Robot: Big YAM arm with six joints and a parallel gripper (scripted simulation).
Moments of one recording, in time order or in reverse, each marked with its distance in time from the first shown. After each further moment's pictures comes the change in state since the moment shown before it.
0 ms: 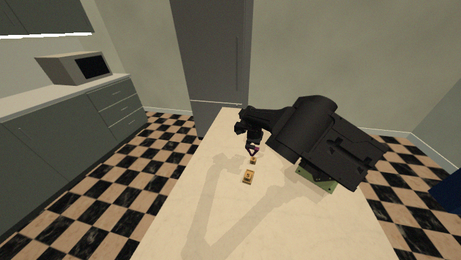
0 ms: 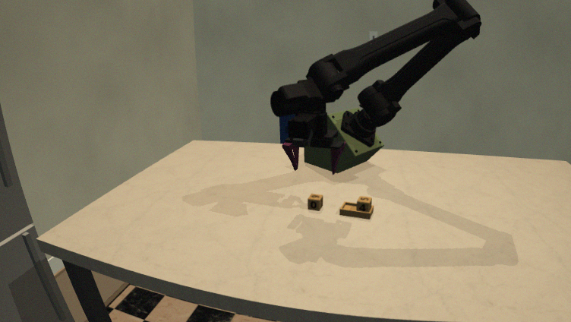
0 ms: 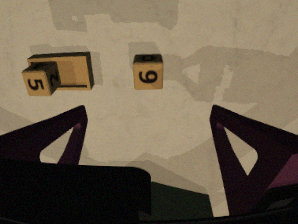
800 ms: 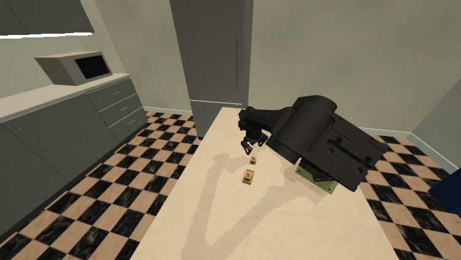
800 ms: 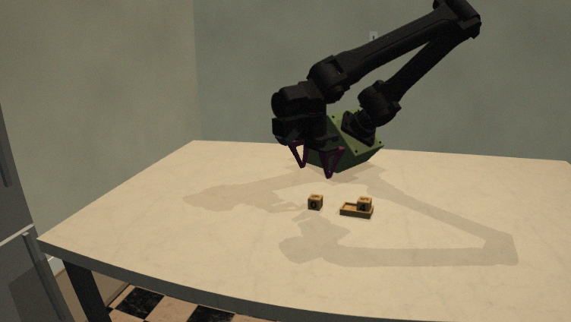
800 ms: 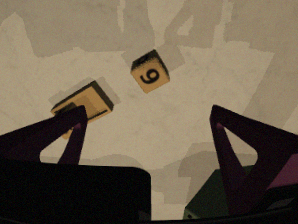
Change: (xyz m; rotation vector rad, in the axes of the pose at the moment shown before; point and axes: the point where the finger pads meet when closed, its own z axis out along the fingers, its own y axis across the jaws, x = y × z) arm 0.001 0.001 0.003 0.000 0.002 0.528
